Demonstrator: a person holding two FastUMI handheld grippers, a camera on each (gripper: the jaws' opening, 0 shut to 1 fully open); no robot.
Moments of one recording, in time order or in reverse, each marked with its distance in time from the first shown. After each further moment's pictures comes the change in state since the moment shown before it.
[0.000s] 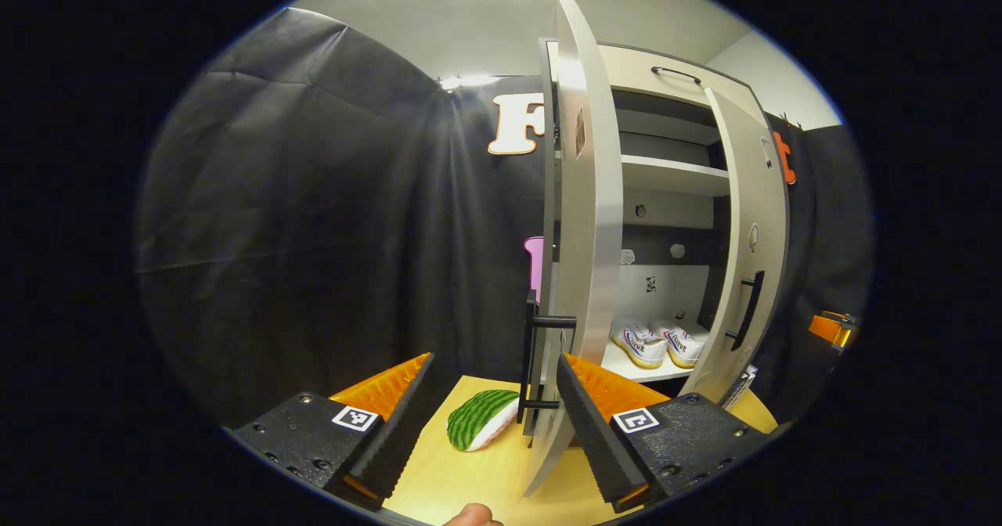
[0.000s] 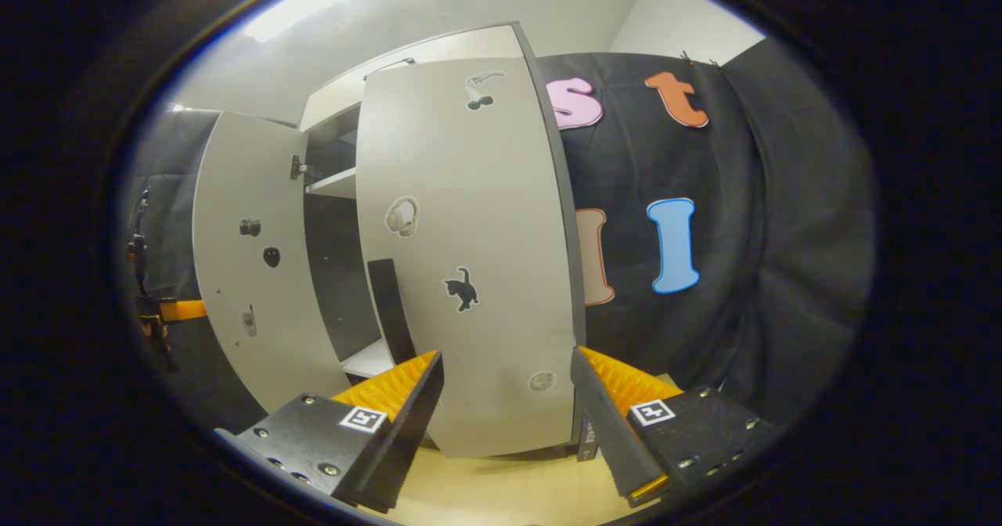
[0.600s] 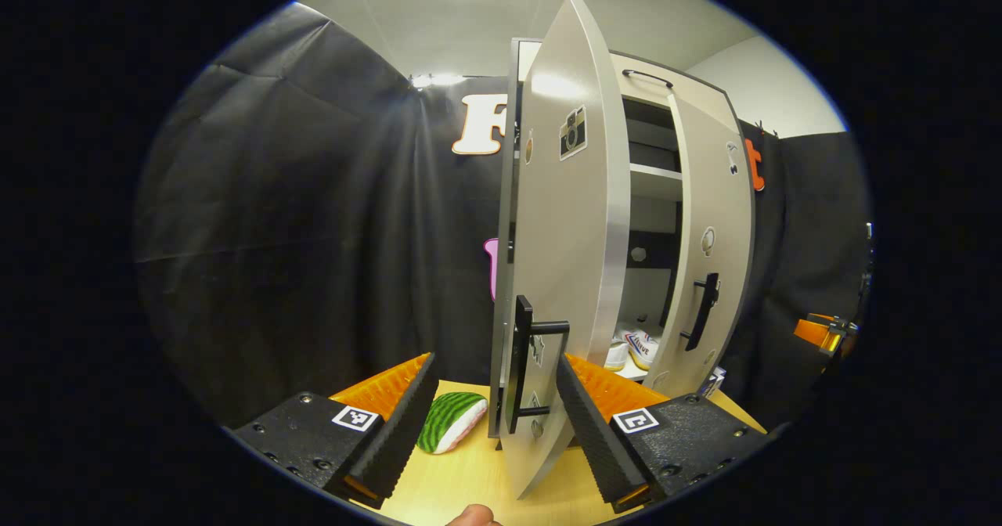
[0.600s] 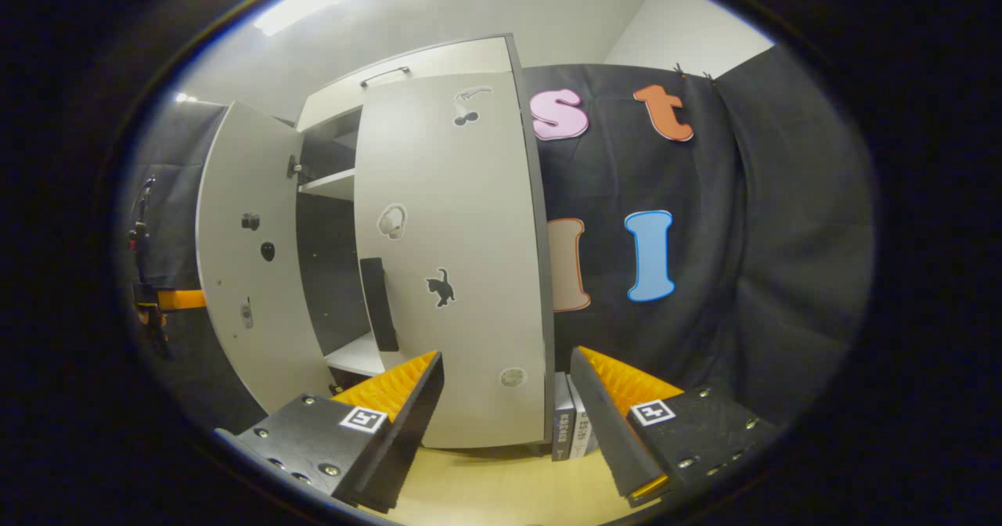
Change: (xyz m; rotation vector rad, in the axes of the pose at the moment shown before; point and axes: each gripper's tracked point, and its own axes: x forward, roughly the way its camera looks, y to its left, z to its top) left arm 0.008 -0.037 0.000 -0.011 -0.009 -0.139; right arm -0.032 -0.024 0.009 -0.046 -0.023 -0.059
